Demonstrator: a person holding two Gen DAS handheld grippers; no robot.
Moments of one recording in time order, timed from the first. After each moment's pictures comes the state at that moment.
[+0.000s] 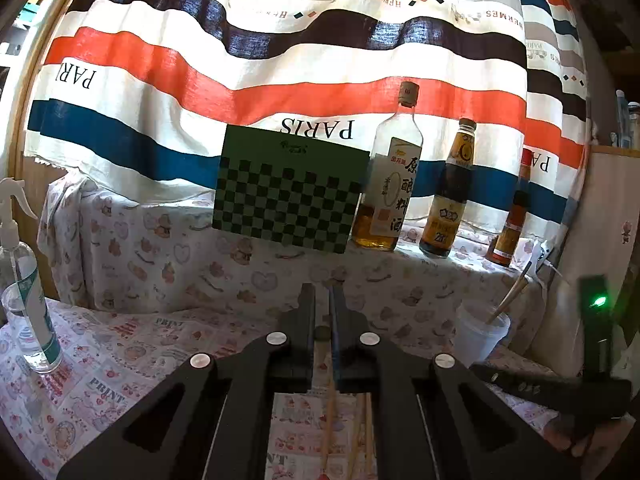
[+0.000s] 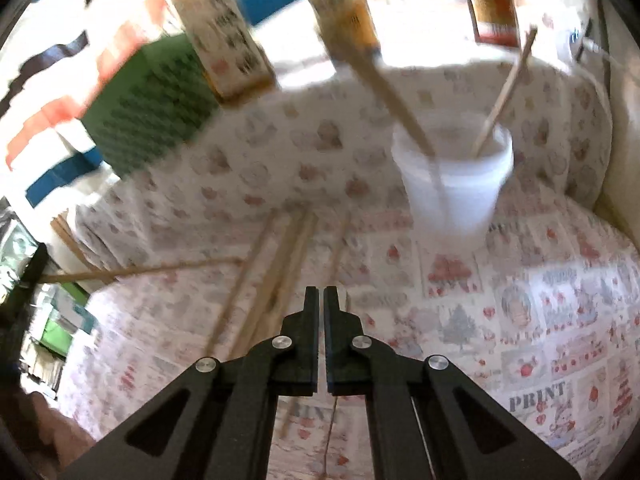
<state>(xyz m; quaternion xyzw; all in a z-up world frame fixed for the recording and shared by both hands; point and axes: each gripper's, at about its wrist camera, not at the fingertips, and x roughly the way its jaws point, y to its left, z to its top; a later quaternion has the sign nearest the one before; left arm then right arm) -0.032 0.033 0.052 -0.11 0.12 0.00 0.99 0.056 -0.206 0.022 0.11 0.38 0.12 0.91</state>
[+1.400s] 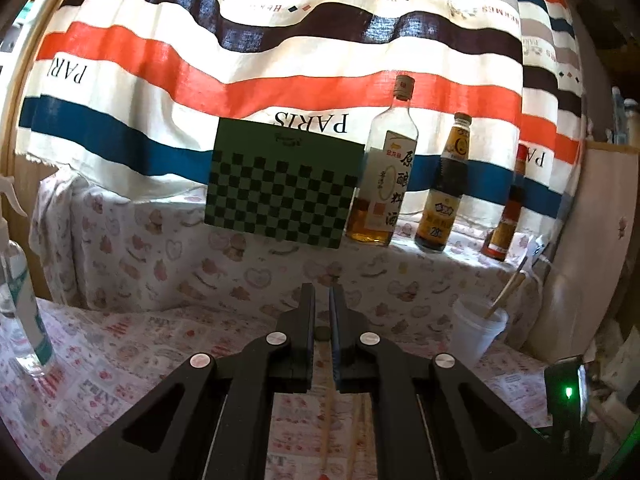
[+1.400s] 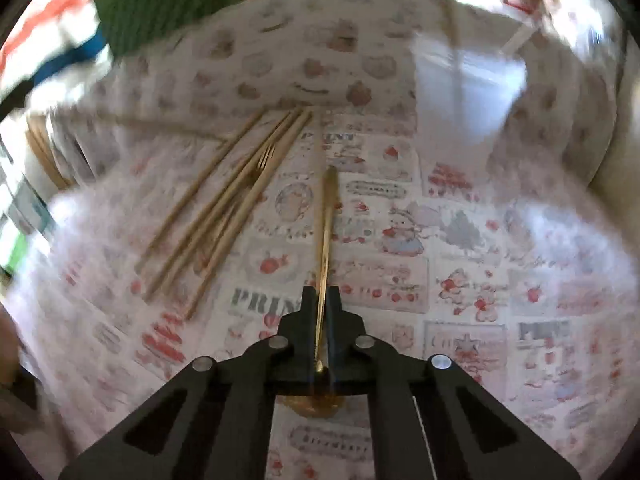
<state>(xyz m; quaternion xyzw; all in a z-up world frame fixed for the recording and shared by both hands) -0.028 0.034 0.048 -0.11 0.12 -0.02 0.99 0.029 -0.195 -0.046 0.03 0.48 0.12 0.87</state>
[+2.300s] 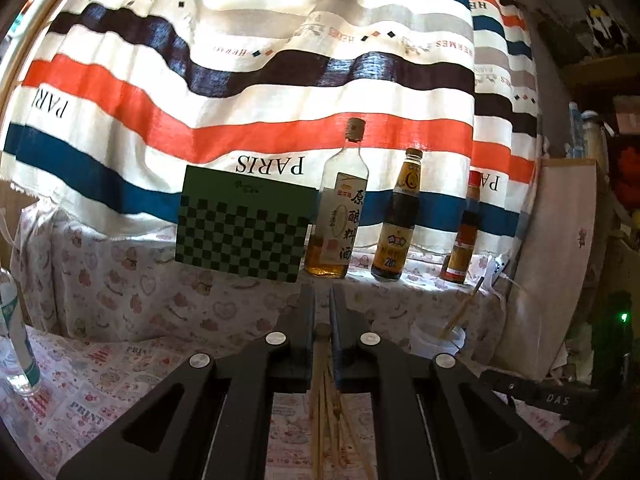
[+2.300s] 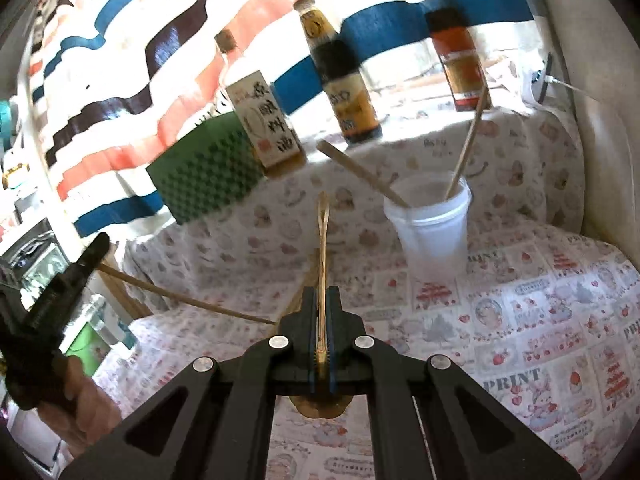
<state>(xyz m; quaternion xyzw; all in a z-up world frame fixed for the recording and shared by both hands) -0.058 0.018 0.064 -0.09 0.05 -0.07 0.99 -0.024 -0.253 0.041 0.15 0.26 0.16 0.94</state>
